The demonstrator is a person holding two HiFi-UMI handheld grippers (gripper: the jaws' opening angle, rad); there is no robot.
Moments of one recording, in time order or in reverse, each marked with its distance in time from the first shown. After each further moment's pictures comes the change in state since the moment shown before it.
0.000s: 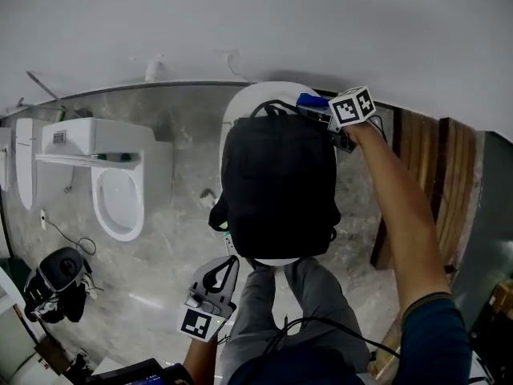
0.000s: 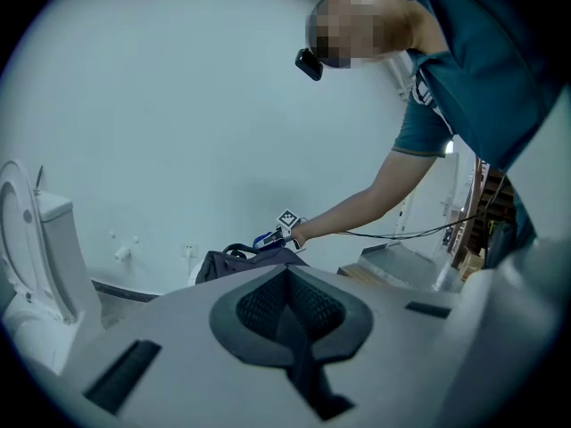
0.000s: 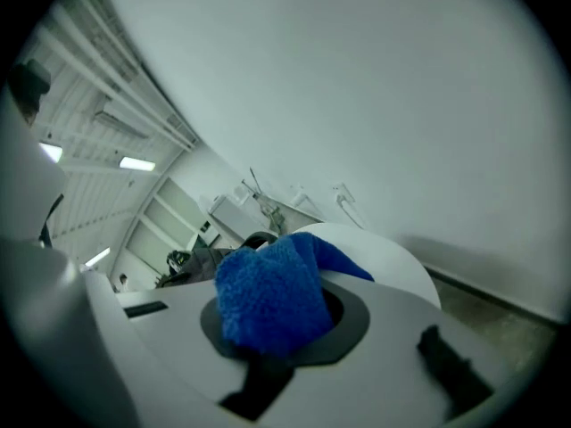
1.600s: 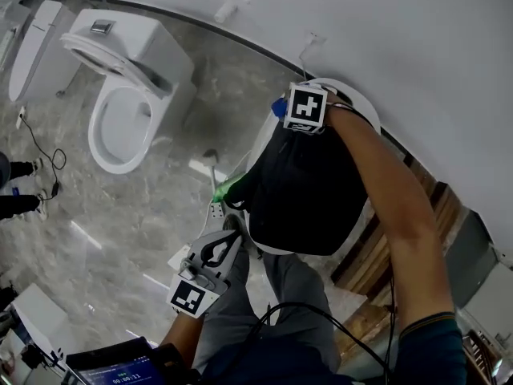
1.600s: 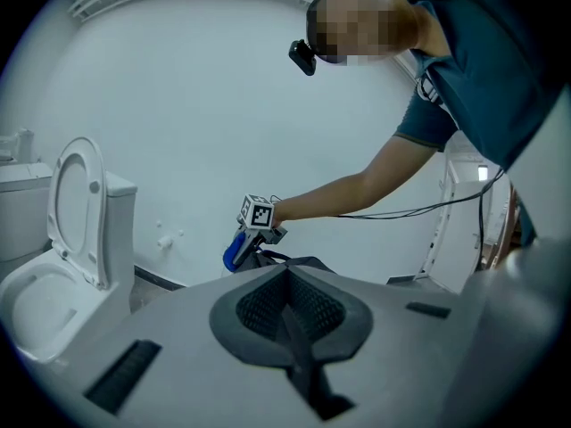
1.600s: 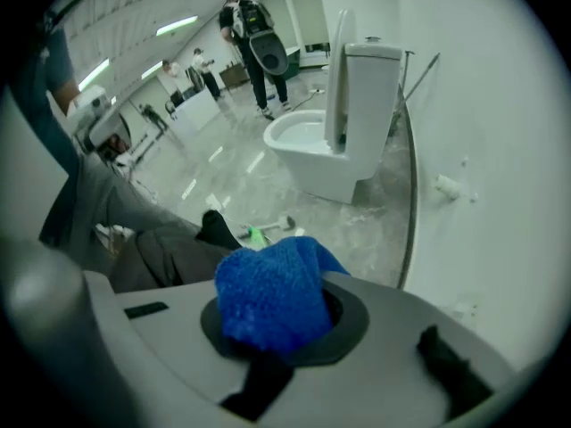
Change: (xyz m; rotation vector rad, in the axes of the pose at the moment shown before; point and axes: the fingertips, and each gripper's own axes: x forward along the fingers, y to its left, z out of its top) left arm -0.062 0.059 -0.025 -0.180 -0.141 0.169; right arm 0.196 0.181 -0.024 -1.056 0.964 0.096
